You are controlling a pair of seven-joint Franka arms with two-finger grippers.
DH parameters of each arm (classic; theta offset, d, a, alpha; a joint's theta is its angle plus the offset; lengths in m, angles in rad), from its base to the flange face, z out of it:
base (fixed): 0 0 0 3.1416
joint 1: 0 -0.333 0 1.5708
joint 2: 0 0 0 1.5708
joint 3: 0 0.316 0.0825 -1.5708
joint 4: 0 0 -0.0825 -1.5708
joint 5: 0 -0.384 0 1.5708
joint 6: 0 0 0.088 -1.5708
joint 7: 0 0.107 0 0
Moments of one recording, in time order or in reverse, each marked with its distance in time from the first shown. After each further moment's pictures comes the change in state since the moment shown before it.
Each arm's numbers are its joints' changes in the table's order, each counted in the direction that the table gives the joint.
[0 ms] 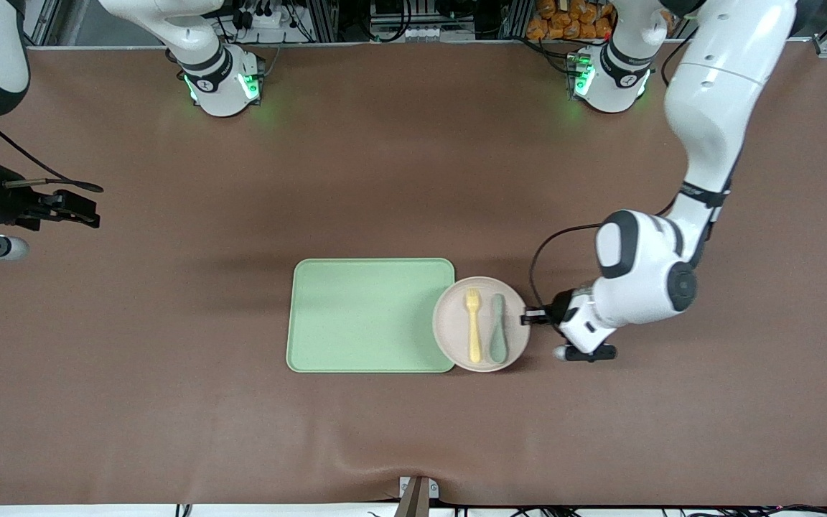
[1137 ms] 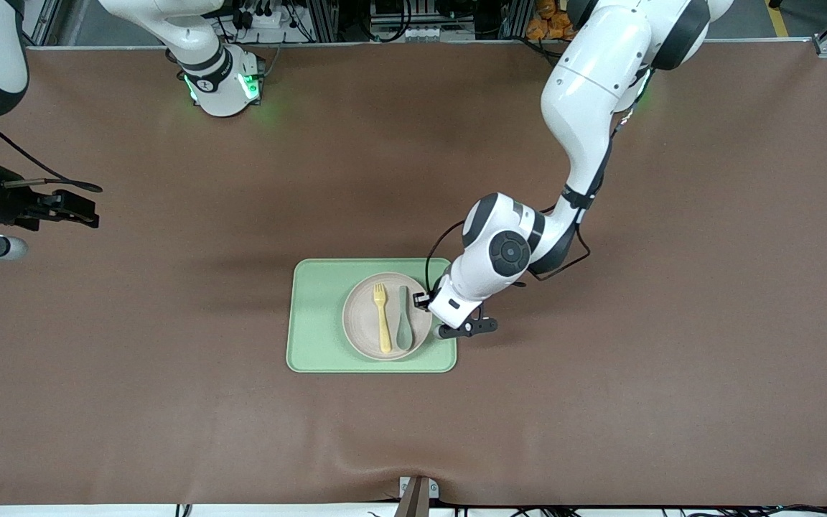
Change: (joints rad) left arm 0.459 0.195 0.205 -0.211 -0.030 -0.135 -0.386; right arm 0.002 0.000 0.000 0.001 0.000 0.000 -0.002
